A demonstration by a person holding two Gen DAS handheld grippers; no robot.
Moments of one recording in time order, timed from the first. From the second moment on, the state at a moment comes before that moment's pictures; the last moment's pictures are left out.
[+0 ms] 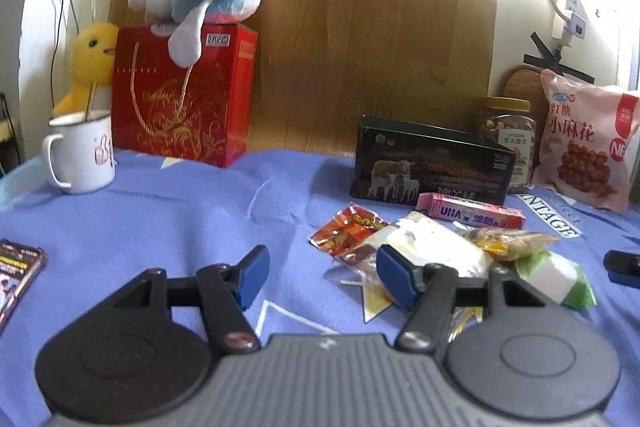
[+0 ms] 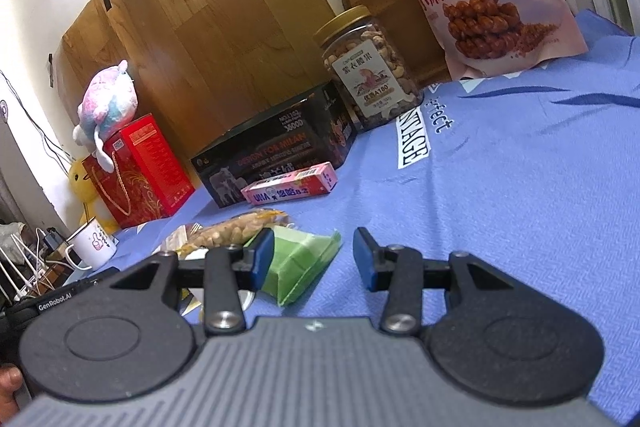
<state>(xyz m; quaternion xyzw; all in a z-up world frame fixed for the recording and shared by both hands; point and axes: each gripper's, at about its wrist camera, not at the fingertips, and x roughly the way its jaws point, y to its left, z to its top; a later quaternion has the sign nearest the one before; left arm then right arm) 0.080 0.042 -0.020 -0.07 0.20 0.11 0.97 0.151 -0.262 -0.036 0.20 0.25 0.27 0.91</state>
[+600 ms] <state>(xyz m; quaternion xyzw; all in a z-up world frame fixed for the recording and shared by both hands) 0.073 0.039 -0.018 -0.04 0.18 0.13 0.98 0.148 -0.261 -0.035 0.19 0.25 0.27 0.91</state>
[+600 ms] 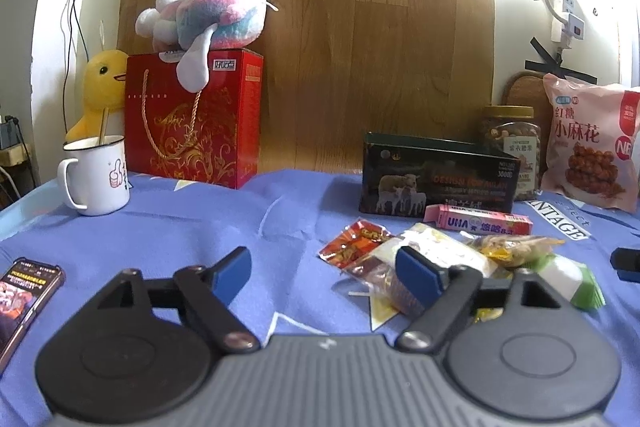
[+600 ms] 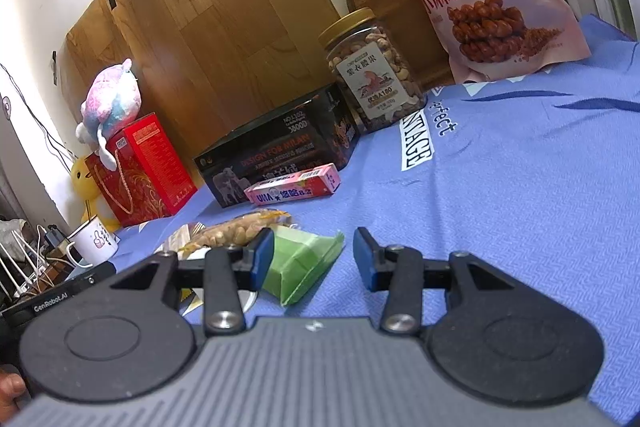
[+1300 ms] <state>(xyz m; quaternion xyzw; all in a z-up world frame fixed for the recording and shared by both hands) 0.069 0.041 -0.016 -0.05 0.17 0.13 0.98 0.148 -0.256 -0.035 0.18 0.25 0.27 0.91</state>
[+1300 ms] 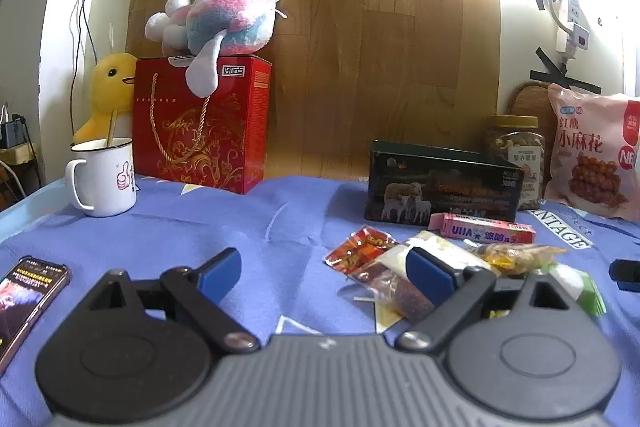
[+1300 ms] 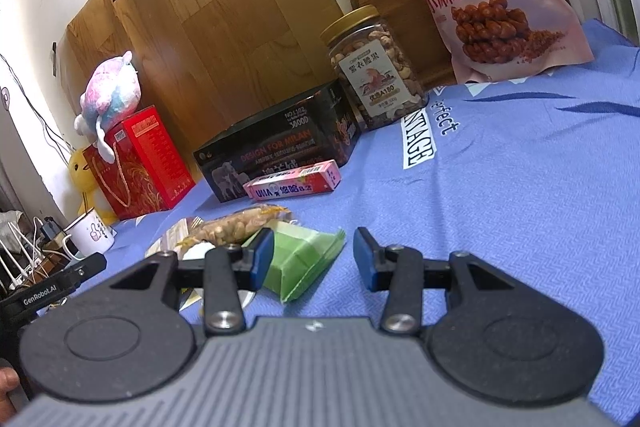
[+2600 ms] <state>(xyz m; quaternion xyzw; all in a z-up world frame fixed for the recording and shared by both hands) 0.065 0.042 -0.016 -0.06 0.16 0.12 0.98 0.143 -0.181 -0.010 0.09 0.26 0.35 0.90</state>
